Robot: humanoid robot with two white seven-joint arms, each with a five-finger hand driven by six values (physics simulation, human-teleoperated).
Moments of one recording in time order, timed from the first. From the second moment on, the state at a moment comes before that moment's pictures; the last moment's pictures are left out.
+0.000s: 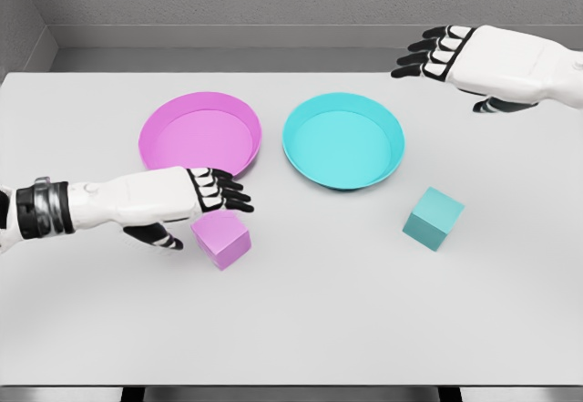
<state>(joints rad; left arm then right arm) -0.72 1.01 -1.04 -1.74 -0.24 -0.55 -0.17 -0.69 -0.88 0.39 -1.68 0.42 -0.61 0.59</state>
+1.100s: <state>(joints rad) -0.72 0.91 -1.12 -1.64 -0.33 -0.48 -0.17 -0.50 -0.89 0.39 -1.71 0.57 -0.61 0.60</state>
